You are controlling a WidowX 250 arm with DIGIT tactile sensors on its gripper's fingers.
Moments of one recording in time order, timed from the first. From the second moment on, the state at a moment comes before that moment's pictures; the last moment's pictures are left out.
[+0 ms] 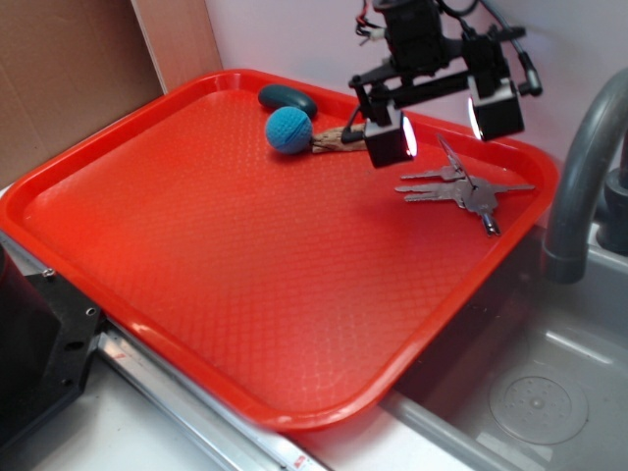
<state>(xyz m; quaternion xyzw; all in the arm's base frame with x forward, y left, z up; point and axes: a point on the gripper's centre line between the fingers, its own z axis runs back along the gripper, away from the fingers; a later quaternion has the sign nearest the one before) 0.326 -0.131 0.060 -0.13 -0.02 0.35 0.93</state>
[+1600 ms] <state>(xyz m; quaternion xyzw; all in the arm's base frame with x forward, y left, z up) 0.333 -0.127 0.045 -0.04 -0.09 0.31 0.94</state>
